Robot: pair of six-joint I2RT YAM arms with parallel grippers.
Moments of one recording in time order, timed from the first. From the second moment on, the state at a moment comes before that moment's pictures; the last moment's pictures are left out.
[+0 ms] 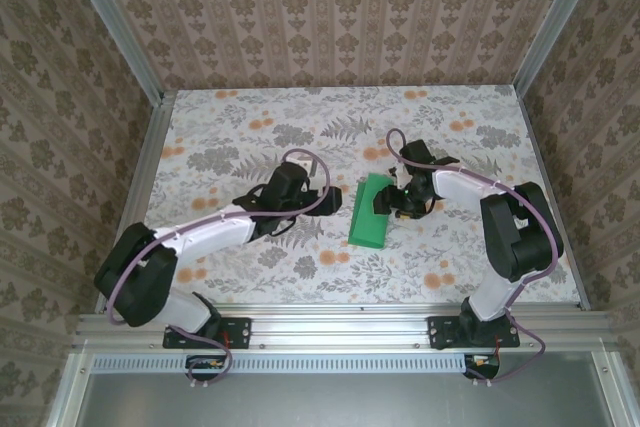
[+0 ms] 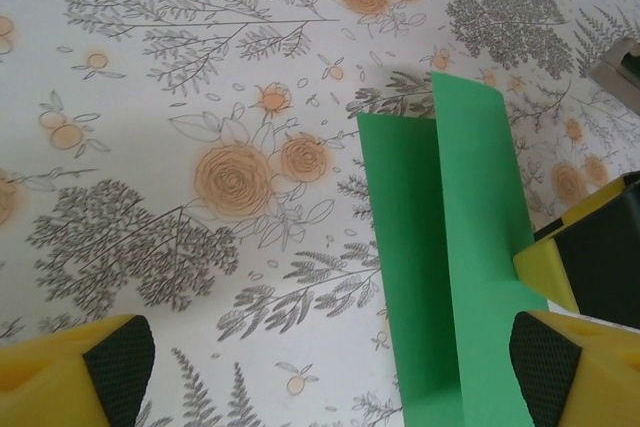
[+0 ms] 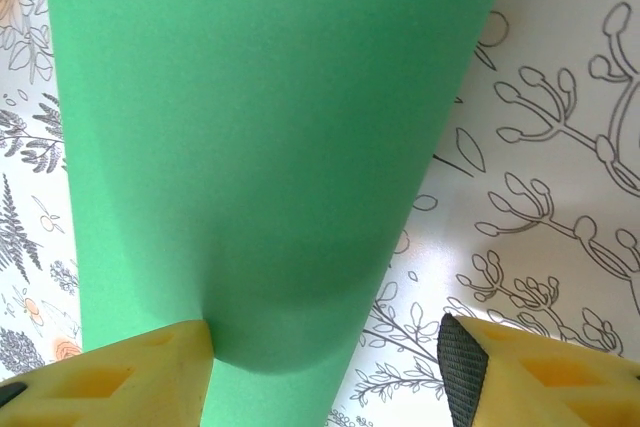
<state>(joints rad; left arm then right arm) -0.78 1.45 0.80 -0.03 0.02 -0.56 0.28 1.70 1.01 -0.62 -0.36 0.35</state>
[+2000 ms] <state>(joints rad) -0.78 1.59 0.89 0.01 0.14 -0.61 0.32 1.81 1.08 -0.64 -0.40 0.40</state>
